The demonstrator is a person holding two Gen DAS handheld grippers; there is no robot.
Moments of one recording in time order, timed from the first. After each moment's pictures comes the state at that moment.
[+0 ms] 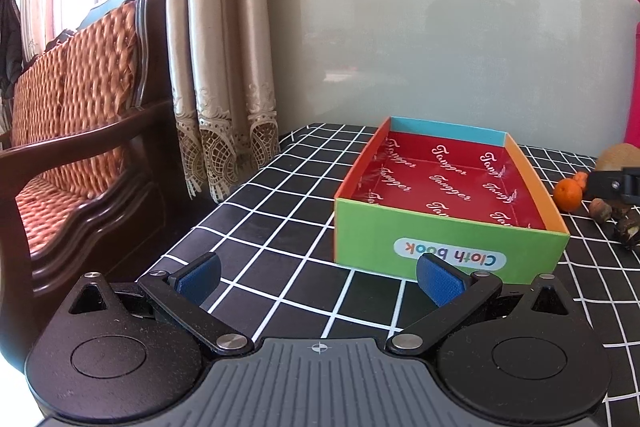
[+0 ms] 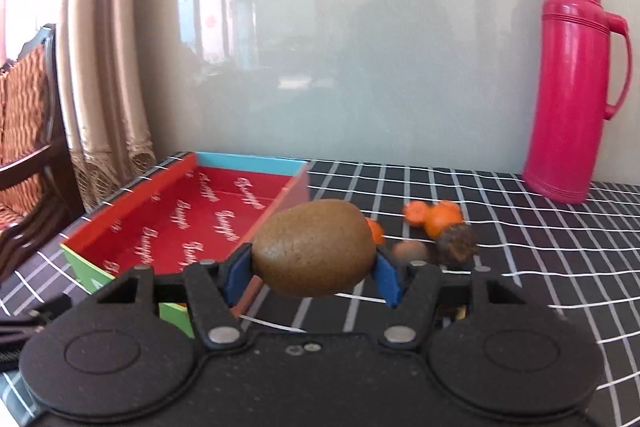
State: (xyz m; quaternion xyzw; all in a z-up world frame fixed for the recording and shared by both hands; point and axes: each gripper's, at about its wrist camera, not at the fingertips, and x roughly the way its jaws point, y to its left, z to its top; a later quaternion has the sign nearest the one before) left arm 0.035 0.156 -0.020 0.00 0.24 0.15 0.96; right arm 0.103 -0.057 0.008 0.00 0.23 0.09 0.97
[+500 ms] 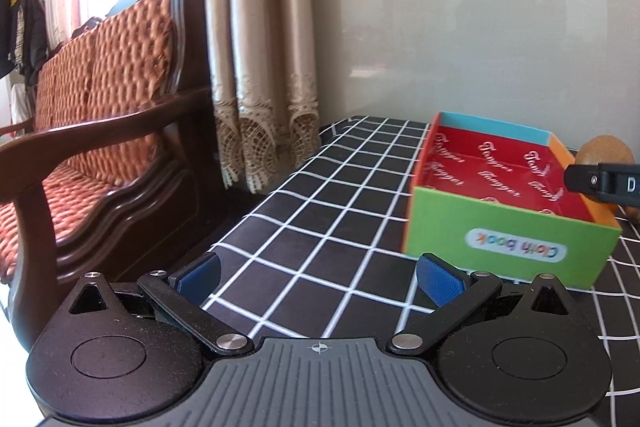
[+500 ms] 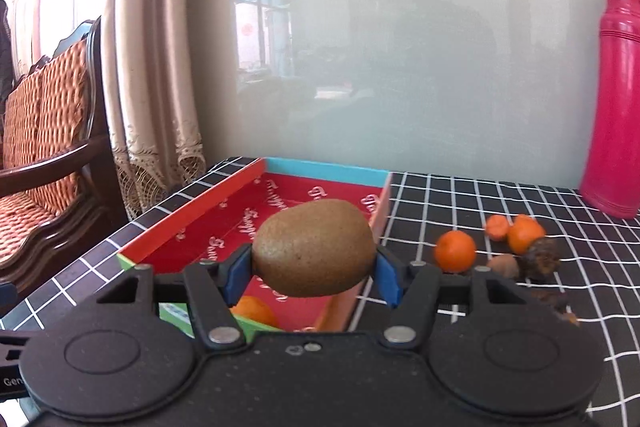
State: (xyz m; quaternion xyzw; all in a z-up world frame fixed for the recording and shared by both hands) left arm 0.028 0.196 -0.027 -0.01 0.24 0.19 0.95; right arm 0.108 0.002 -0.001 -0.01 0.21 0.14 0.97
